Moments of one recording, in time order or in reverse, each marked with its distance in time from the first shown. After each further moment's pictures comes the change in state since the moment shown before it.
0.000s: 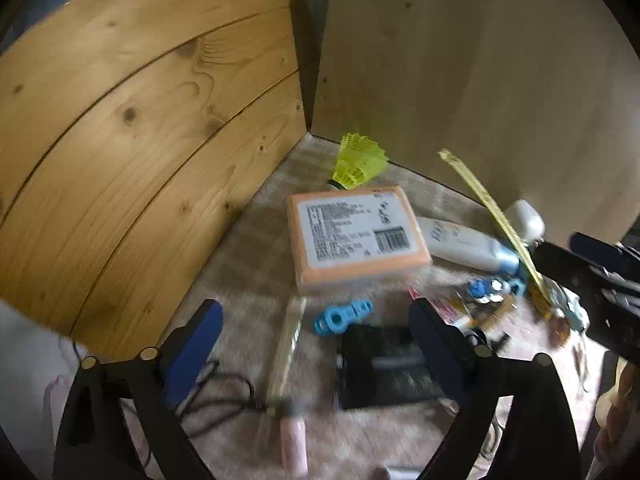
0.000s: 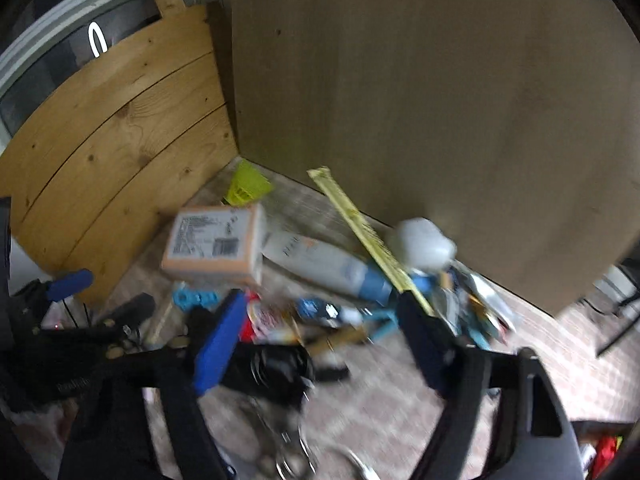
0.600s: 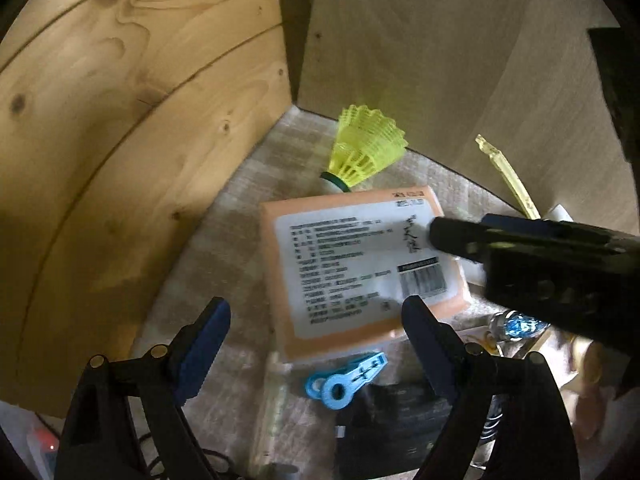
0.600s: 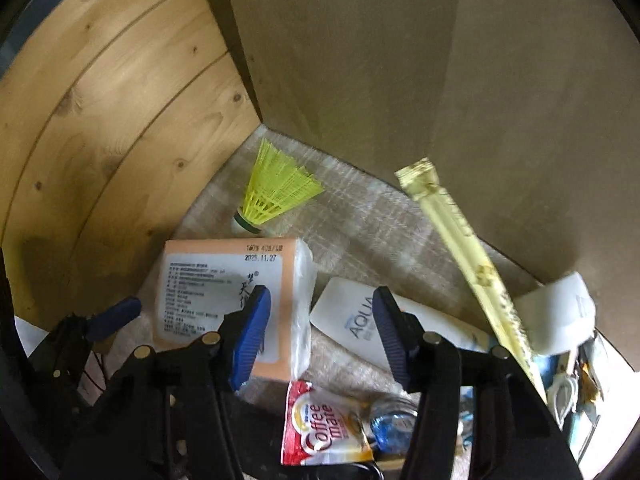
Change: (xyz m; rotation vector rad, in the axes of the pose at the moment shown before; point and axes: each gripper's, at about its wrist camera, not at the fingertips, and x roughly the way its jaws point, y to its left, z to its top) left arm 0.071 -0.004 0.022 0.000 0.085 -0.062; right arm 0.113 0.033 0.046 0.015 0.193 0.131
